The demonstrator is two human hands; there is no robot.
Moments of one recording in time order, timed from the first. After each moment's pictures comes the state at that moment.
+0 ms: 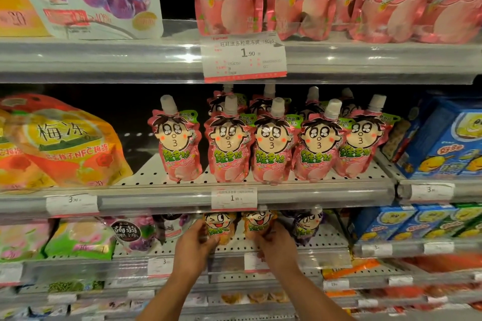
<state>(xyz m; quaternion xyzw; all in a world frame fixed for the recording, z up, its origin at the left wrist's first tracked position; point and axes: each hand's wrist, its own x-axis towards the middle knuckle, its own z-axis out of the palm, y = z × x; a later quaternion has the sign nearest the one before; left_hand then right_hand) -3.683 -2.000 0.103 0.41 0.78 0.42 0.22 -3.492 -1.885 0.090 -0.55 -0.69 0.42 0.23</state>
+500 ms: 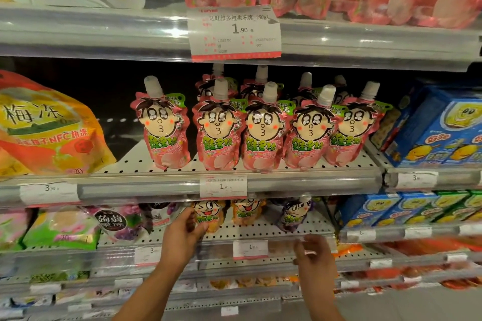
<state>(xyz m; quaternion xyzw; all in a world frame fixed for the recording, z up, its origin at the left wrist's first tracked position) -3.694 -1.997 0.078 0.41 0.77 0.44 0.21 -3.391 -1.915 0.080 -0.62 -0.57 0.35 0.41</state>
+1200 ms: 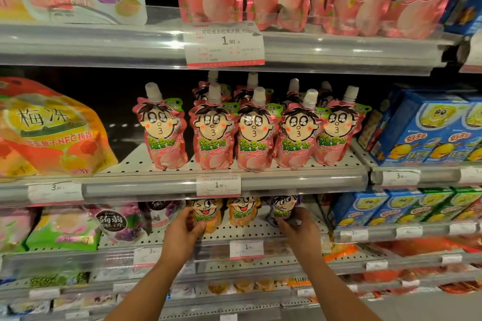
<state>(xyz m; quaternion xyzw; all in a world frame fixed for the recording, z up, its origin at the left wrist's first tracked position) -3.686 -1.996 0.095 0.40 0.78 0.42 0.22 -3.405 -1.857 0.102 -0.56 -0.69 0.31 0.34</state>
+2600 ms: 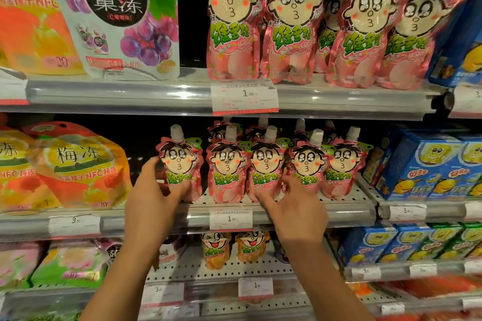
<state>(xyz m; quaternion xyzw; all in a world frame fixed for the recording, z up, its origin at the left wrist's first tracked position) -3.700 -2.020 0.322 0.37 0.79 0.49 -0.02 -3.486 -1.911 0.317 -0.58 -0.74 0.08 0.34</state>
